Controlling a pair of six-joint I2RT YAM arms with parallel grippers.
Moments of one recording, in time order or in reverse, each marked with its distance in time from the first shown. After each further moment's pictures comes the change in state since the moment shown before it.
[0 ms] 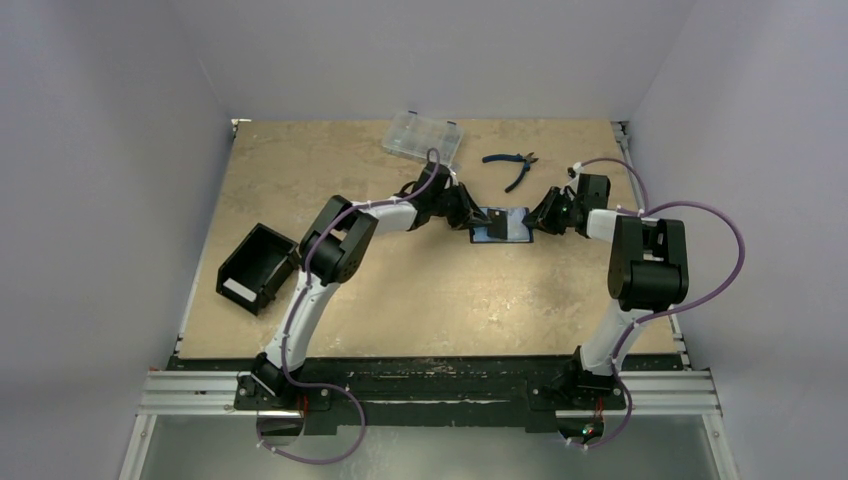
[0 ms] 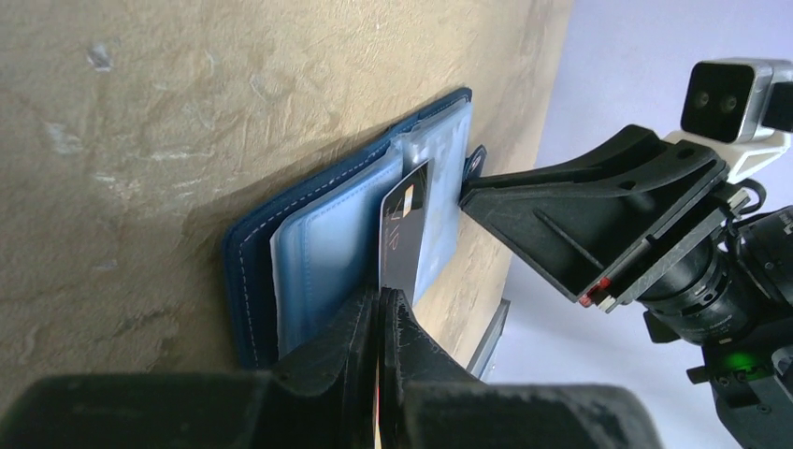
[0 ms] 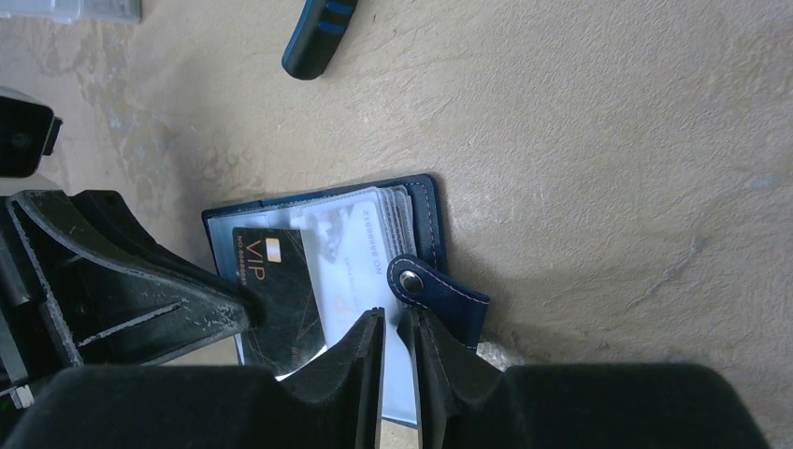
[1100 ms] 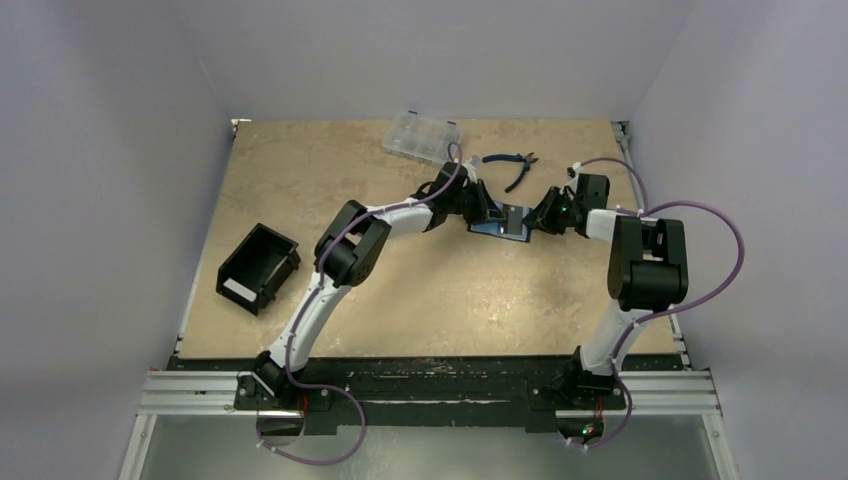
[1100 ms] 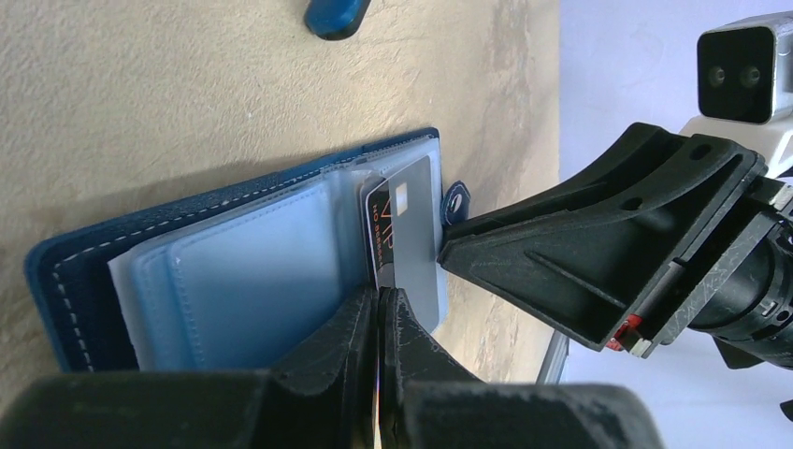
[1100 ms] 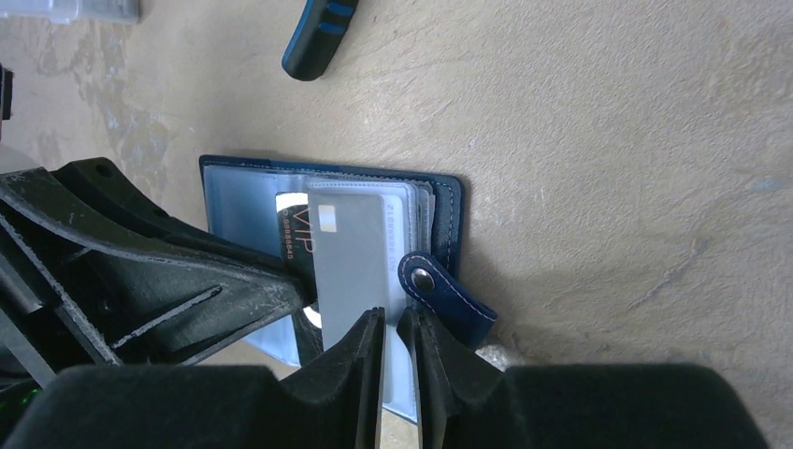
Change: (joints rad) left arm -0.065 0.096 0.164 0.022 -0.088 0.159; right arm 0.005 0.000 0.000 0.001 0.000 0.000
